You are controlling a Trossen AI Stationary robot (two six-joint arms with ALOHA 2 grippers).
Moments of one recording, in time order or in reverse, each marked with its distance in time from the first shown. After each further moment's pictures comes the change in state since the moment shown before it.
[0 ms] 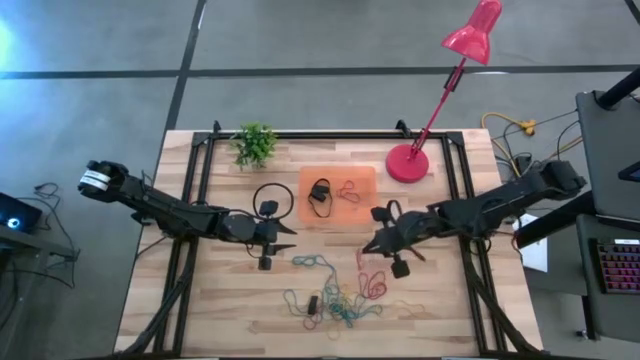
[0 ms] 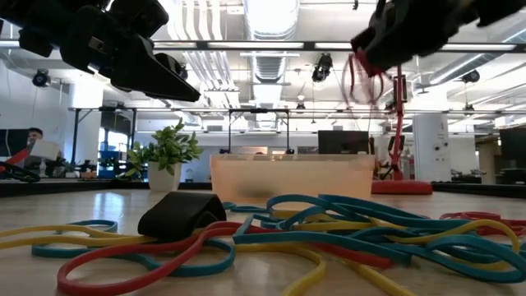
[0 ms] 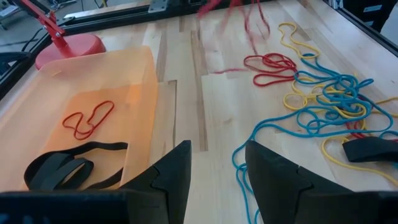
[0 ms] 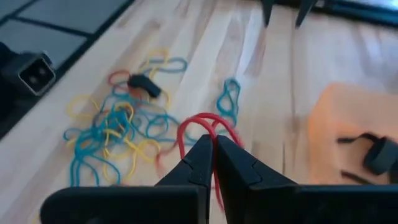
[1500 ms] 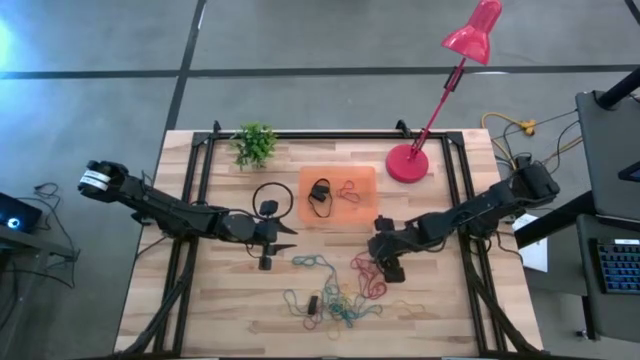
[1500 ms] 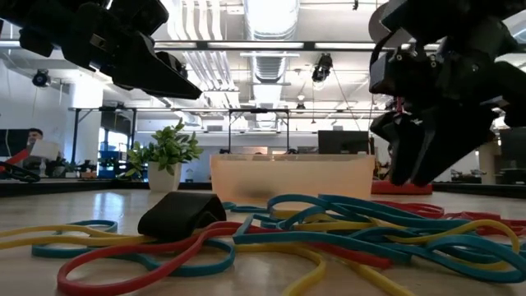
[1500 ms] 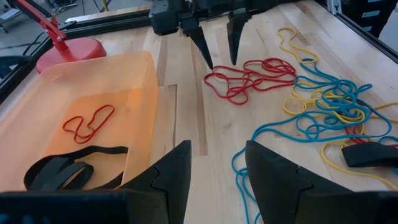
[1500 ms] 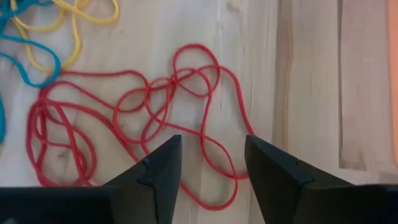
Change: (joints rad) left arm 0.000 0.000 0.000 0.015 0.000 0.000; right arm 0.018 0.281 -0.023 -0.169 0.044 0.229
